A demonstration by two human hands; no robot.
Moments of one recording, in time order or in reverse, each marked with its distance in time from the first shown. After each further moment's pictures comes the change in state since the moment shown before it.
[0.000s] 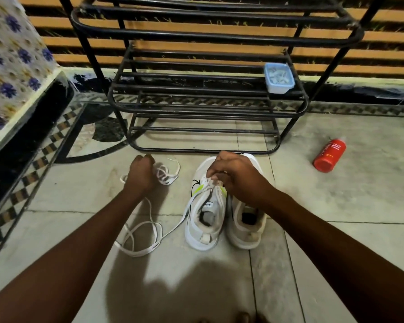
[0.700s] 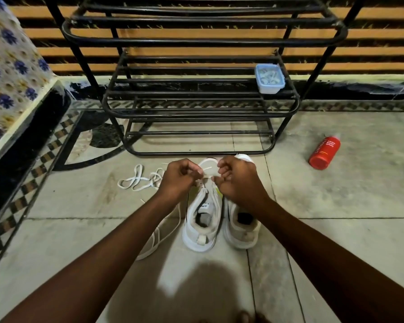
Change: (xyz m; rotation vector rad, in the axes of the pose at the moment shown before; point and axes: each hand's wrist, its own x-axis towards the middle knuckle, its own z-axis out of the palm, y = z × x) left_hand -0.054 0.106 0.009 -0.859 -0.182 -0.064; right_hand -0.014 0.022 0.025 -0.005 0.214 0.453
